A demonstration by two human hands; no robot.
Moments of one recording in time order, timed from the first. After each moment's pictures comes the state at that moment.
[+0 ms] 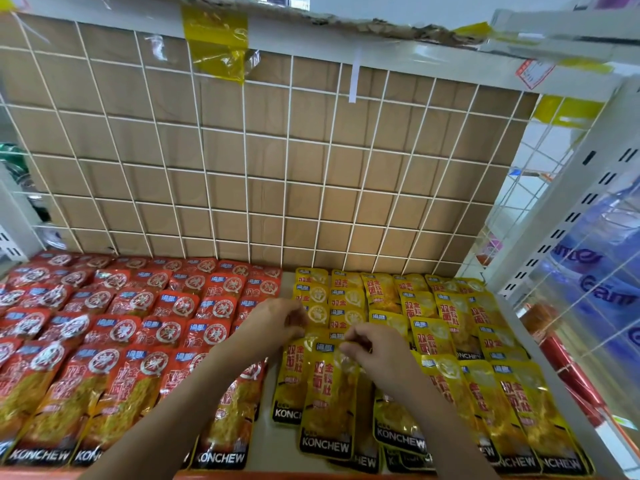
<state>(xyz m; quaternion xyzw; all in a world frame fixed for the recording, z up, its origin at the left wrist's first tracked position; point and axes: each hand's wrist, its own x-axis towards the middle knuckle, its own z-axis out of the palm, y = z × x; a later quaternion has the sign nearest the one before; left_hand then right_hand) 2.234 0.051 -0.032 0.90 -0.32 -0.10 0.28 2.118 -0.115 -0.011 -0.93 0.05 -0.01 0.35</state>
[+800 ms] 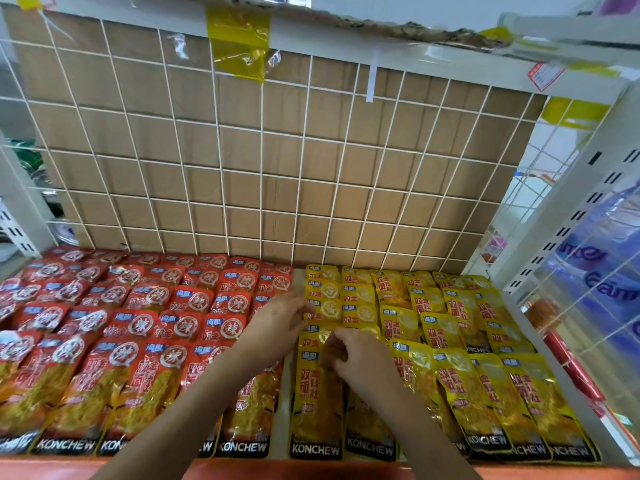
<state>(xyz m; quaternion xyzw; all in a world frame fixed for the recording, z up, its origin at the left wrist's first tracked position) 2.222 0.072 -0.040 0.88 -0.34 -0.01 0.34 2.130 -0.072 -0.036 -0.98 0.05 -0.03 0.21</state>
